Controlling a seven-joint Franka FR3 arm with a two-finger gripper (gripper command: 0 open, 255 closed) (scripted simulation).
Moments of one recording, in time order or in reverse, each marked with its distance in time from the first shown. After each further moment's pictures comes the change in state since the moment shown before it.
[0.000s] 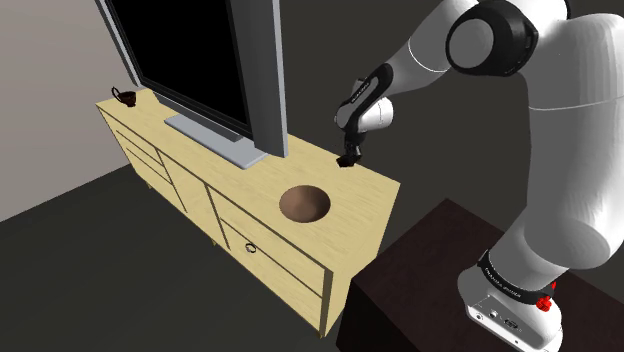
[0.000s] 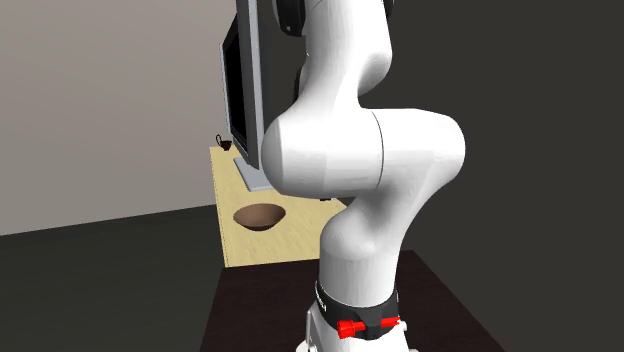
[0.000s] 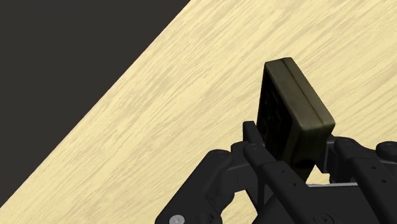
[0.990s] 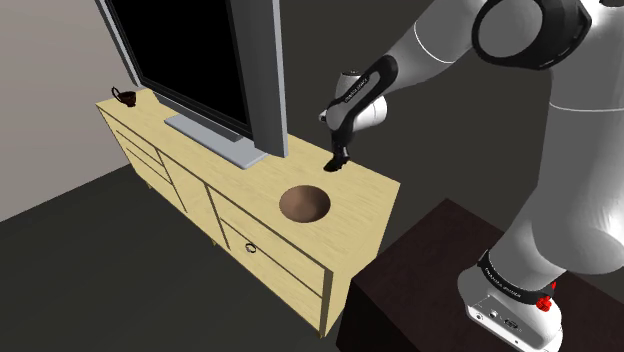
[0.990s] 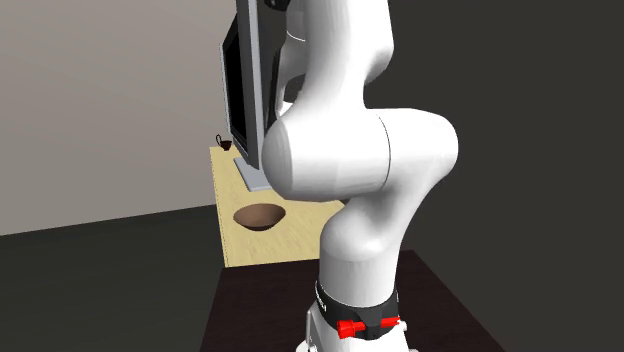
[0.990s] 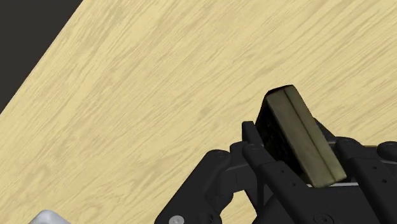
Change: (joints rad) arm 0.157 -0.138 -0.012 -0.097 -0.070 -0.034 0.195
